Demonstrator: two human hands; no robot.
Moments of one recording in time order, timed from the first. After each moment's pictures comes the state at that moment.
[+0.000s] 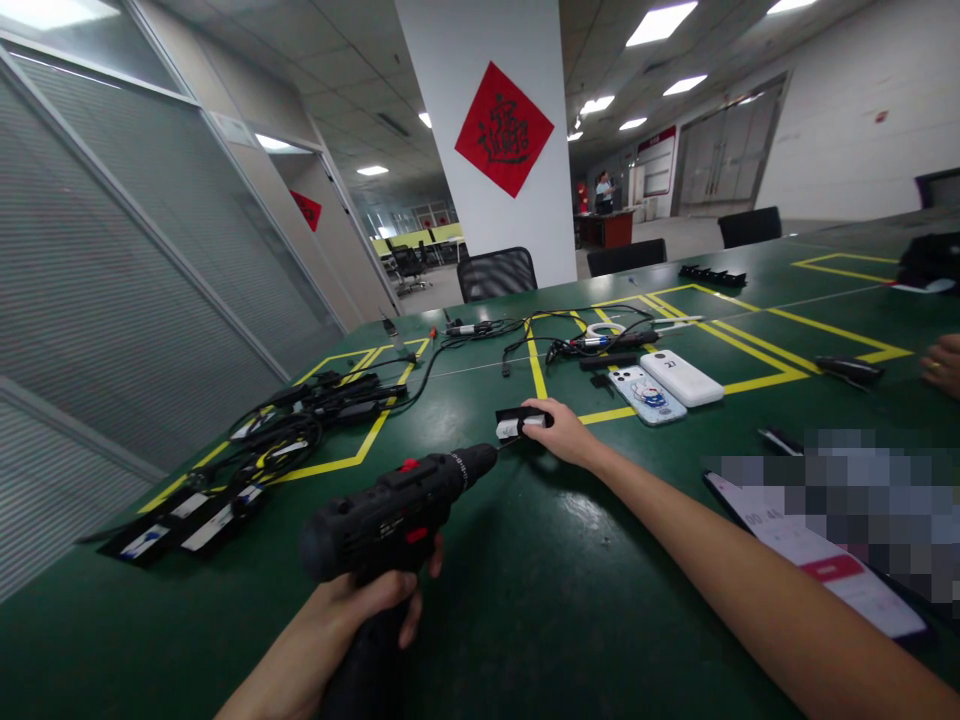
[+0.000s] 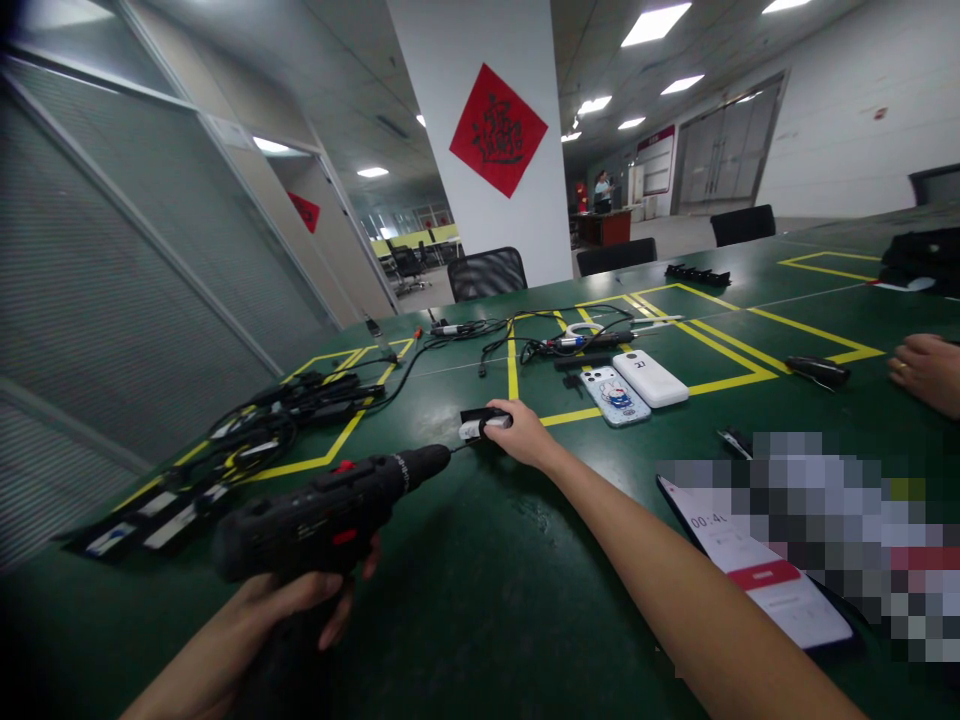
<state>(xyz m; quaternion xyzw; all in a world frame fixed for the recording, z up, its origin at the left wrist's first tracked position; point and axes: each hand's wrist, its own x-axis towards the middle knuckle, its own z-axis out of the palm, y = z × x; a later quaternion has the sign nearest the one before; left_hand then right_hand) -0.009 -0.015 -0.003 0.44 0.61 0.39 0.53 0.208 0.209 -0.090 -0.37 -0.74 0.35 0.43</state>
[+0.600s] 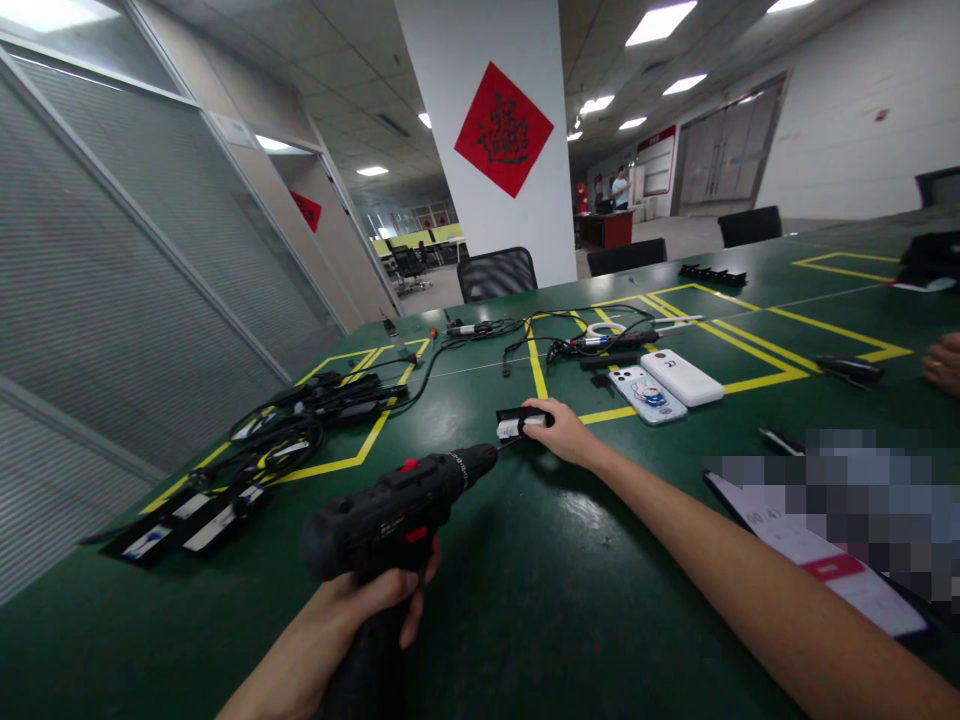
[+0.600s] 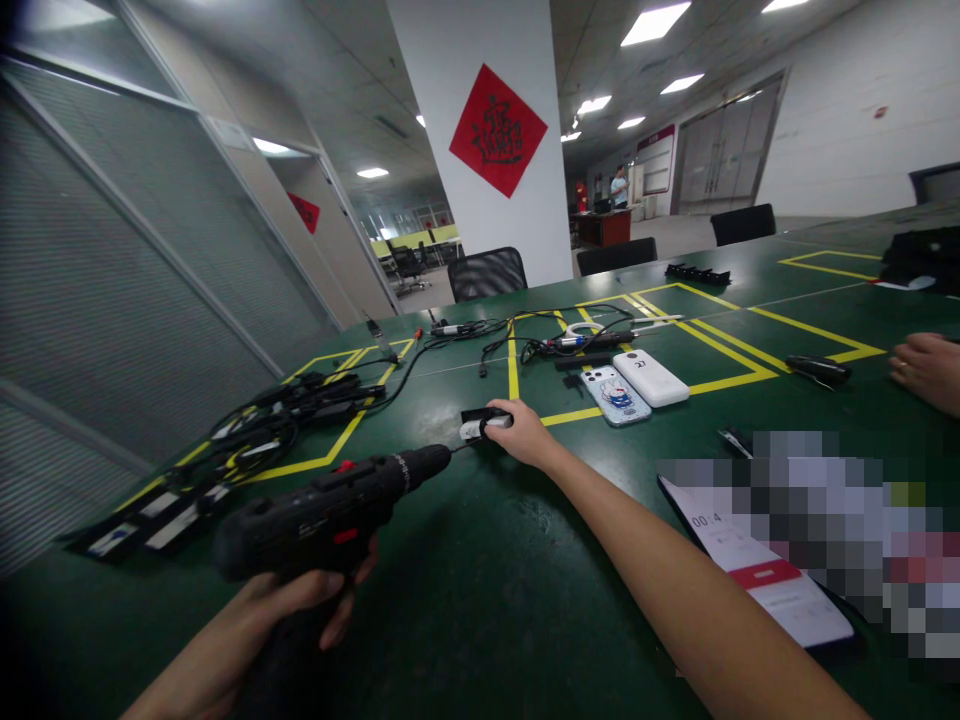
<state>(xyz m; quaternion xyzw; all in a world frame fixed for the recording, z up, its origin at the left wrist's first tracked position) -0.014 -0.014 -0.007 0.41 0.61 0.40 0.55 0.207 0.210 -0.091 -0.37 -0.74 0.35 0.44</state>
